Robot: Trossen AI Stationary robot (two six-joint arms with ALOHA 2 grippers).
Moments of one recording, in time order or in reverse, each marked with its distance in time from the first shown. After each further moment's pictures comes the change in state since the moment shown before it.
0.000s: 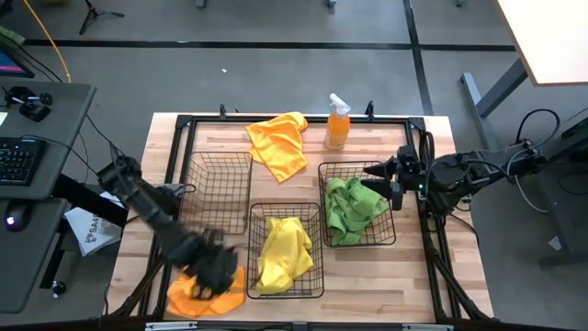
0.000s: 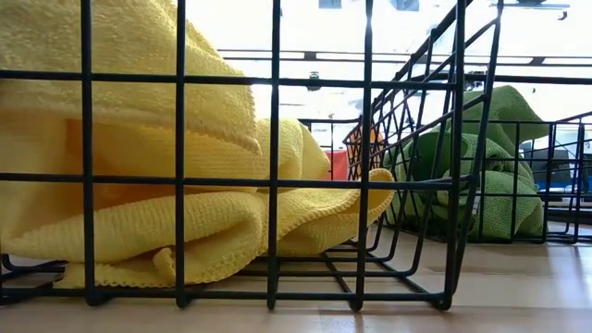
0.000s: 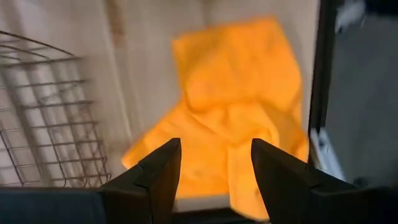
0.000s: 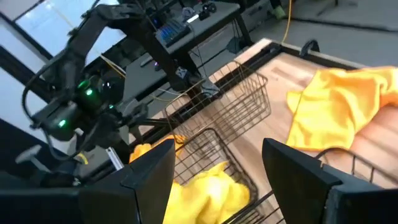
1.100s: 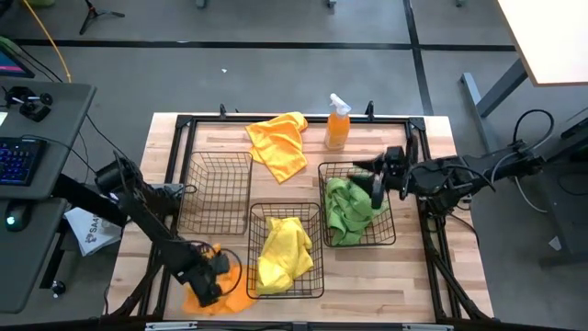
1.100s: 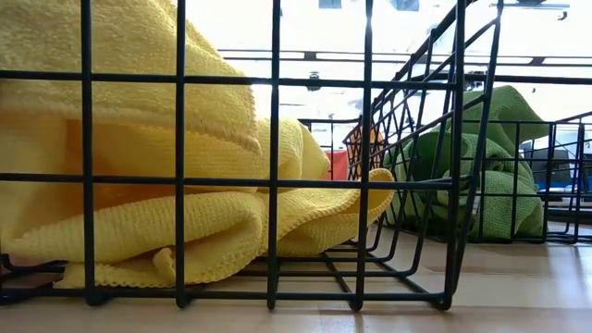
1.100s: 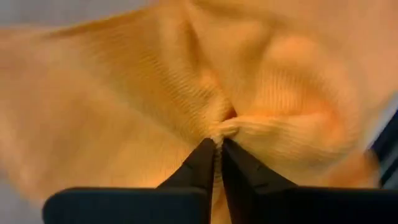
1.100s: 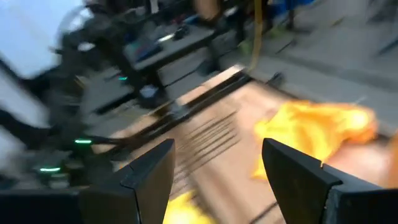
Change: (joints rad) left arm -0.113 -0.010 -0.536 0.643 0.017 -0.616; right arm -0.035 0.112 -0.001 0.122 0.137 -0.151
